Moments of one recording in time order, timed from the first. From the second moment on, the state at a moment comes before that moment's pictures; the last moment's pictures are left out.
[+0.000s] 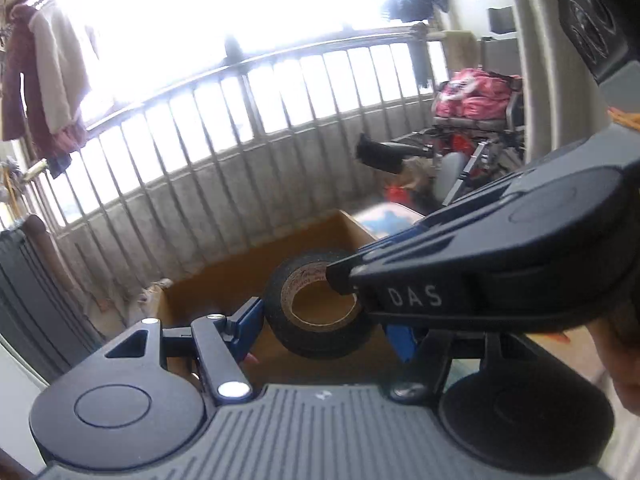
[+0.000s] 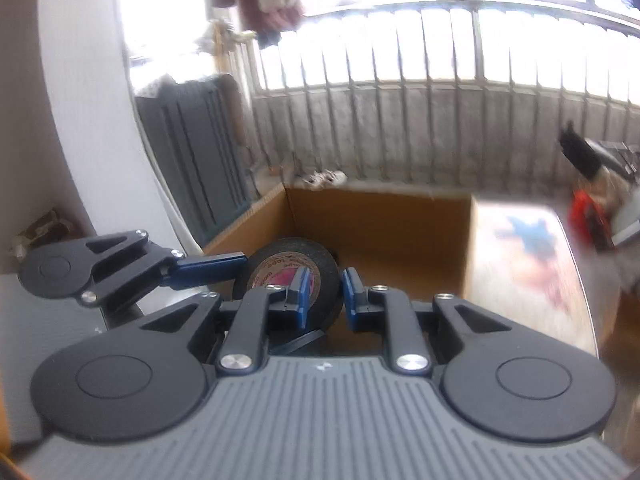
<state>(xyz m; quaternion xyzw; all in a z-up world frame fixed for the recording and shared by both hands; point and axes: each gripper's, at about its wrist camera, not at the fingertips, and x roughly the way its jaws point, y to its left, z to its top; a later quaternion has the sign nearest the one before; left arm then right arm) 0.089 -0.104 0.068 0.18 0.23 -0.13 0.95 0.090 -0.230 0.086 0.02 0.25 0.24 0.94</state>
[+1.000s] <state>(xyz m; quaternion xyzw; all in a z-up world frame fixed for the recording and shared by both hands) 0.372 -0.002 -0.061 -0.06 0.60 -0.03 0.80 0.420 -0.171 -0.044 0.07 0.58 0.30 0.76</state>
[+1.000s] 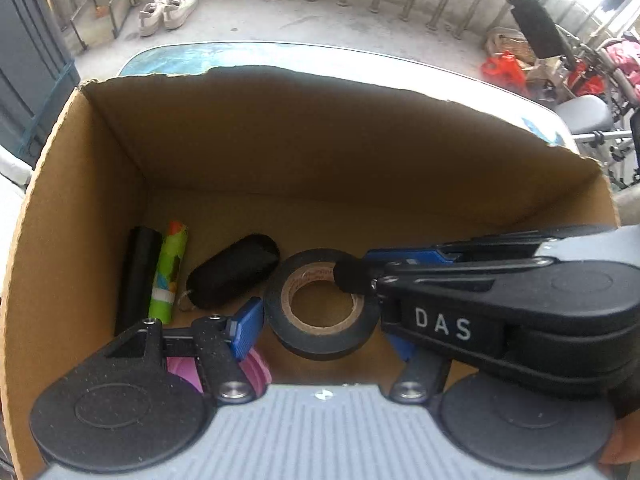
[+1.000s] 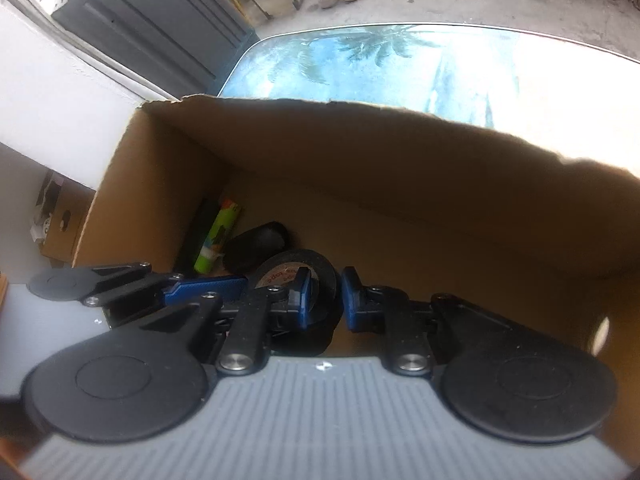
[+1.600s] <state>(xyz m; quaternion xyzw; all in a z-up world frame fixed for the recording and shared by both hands) 0.333 0.004 -0.014 -0.08 0.55 -0.03 0.83 0.397 -0.180 0.005 0.11 0.49 0.29 0.81</state>
